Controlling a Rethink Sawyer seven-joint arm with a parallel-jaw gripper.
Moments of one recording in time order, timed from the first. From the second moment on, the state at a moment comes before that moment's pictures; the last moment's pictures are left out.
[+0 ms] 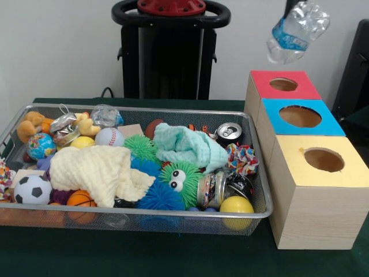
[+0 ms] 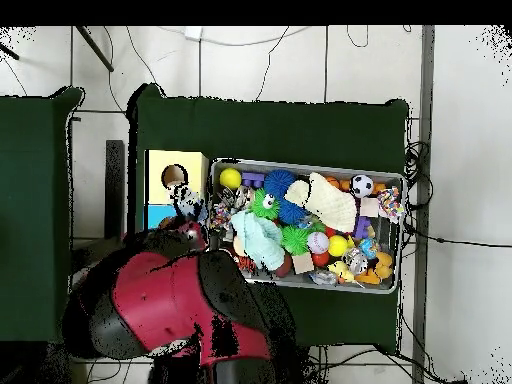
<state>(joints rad) -0.02 -1.17 0.14 1.81 -0.45 0.59 1.91</state>
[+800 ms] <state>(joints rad) 0.27 -1.07 -0.06 1.80 -0.45 0.71 2.23</state>
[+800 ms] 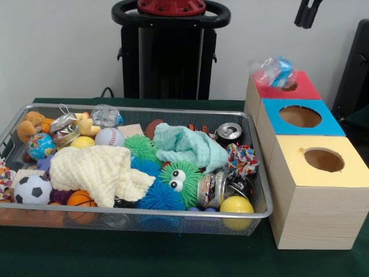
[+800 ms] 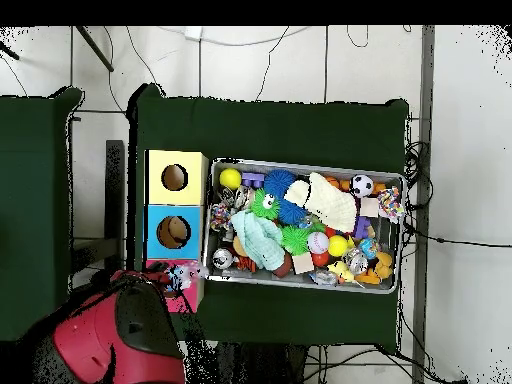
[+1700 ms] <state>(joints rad) 0.34 -0.89 -0.21 1.76 -0.45 0.67 2.31</state>
